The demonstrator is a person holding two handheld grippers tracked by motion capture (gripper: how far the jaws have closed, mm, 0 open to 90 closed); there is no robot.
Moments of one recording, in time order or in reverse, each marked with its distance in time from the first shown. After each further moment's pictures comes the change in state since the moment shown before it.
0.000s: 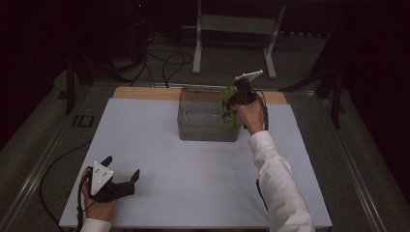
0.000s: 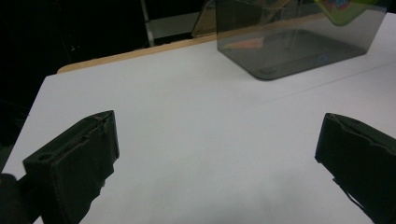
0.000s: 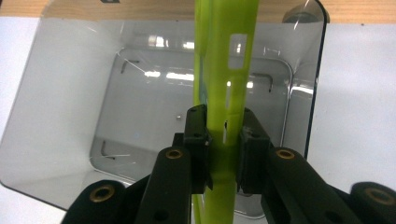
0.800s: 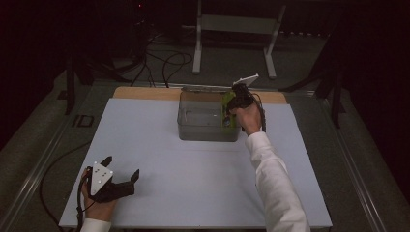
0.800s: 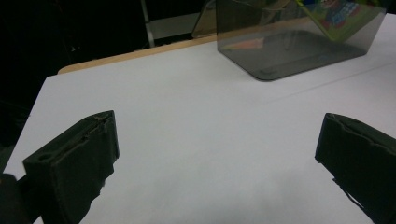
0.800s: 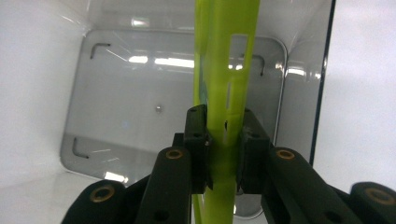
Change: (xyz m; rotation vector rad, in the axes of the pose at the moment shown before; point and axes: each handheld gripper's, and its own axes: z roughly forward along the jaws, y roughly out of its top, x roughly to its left) left arm 0.000 0.000 -0.001 -0.003 0.000 0.002; right arm -0.005 -0.003 0.026 0.076 -0.055 0.016
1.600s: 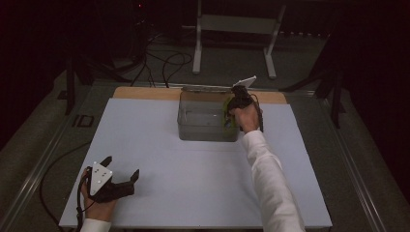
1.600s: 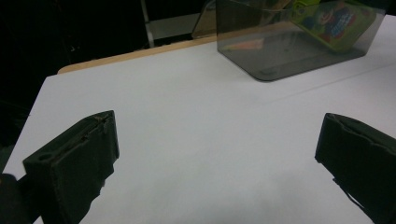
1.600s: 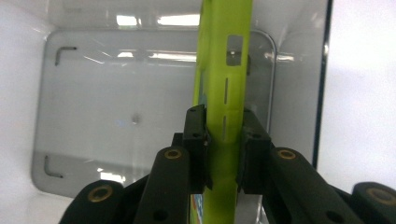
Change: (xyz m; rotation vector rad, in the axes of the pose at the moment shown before) left arm 0.001 0.000 0.000 0.001 -0.002 -0.002; right arm -0.007 0.008 0.021 0.042 -0.039 0.061
